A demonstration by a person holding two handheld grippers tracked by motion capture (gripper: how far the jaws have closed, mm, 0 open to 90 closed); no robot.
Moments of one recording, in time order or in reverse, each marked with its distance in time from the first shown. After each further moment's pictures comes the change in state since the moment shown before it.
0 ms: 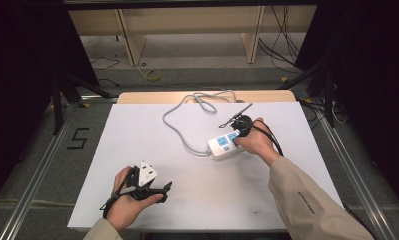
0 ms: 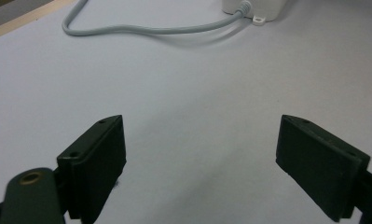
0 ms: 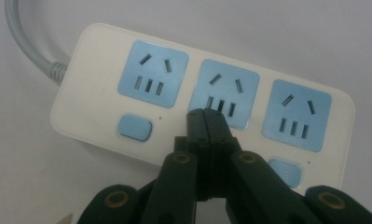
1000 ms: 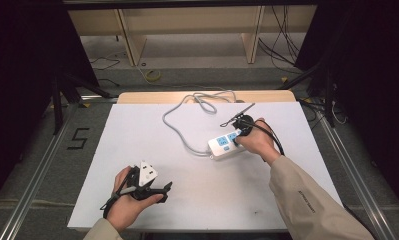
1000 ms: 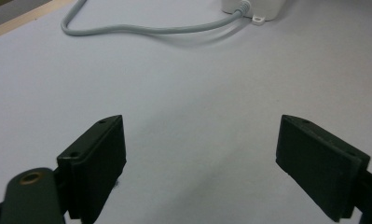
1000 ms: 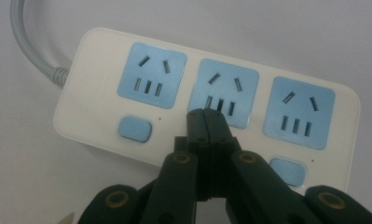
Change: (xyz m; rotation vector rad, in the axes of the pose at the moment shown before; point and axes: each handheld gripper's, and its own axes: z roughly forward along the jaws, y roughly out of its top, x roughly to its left) left arm -0.001 0.000 0.001 0.001 -0.003 0.002; right arm -0.005 -0.002 0.001 -0.008 0.035 0.034
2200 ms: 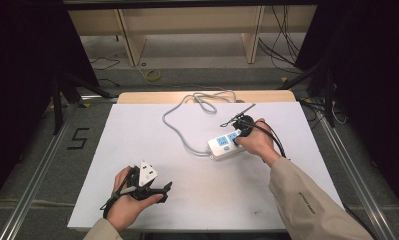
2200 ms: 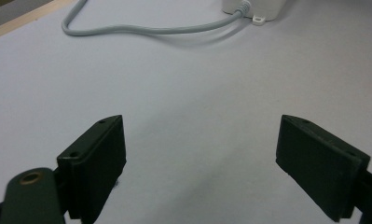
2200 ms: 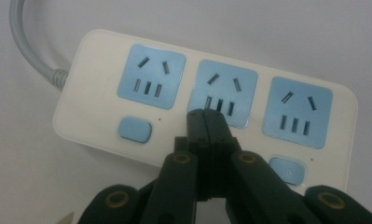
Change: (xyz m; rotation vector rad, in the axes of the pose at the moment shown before) left arm 0.000 0.000 0.000 -0.001 0.001 0.001; right arm 0.001 -0.002 -0.001 -0.012 -0.011 0.005
